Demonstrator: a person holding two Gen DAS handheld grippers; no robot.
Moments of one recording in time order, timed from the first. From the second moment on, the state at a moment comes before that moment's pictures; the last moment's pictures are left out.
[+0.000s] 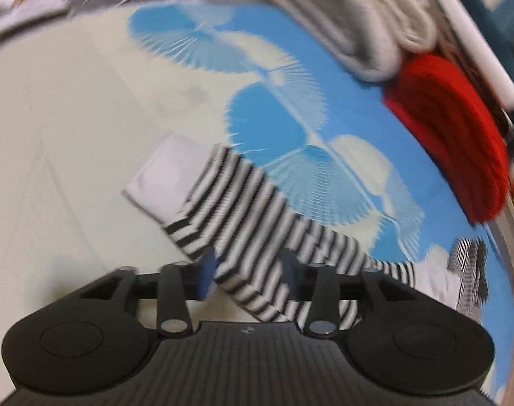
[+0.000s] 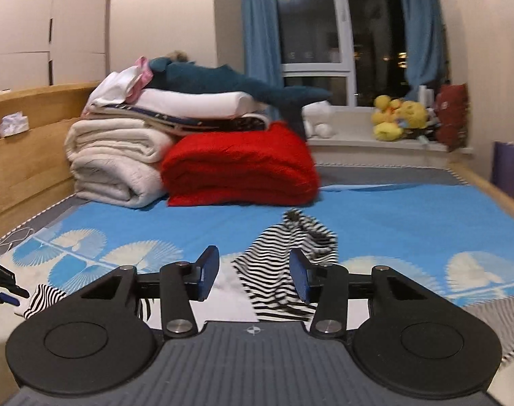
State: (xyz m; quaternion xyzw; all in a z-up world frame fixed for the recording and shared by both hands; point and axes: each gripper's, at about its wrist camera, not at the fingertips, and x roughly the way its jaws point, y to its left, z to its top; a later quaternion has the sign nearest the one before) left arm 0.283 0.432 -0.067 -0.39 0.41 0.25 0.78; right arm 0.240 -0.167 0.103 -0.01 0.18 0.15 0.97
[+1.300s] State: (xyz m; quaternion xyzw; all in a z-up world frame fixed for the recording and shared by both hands) left arm 0.370 0.107 0.047 -0.29 0.41 -0.20 0.84; right arm 0.335 -0.266 0.003 0.21 0.38 -0.02 0.90
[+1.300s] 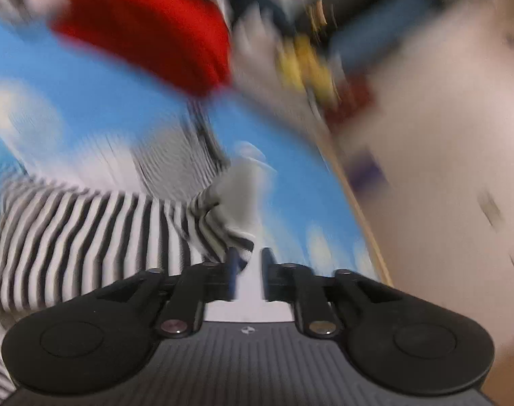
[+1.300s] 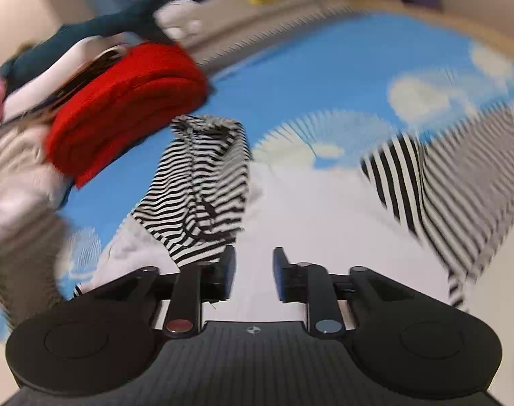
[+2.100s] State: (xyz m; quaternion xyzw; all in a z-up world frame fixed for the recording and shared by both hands) left arm 0.390 0.181 0.015 -0.20 0.46 0.05 0.86; right arm 0.367 -0.277 -0.070 0.39 0.39 -0.06 0.83
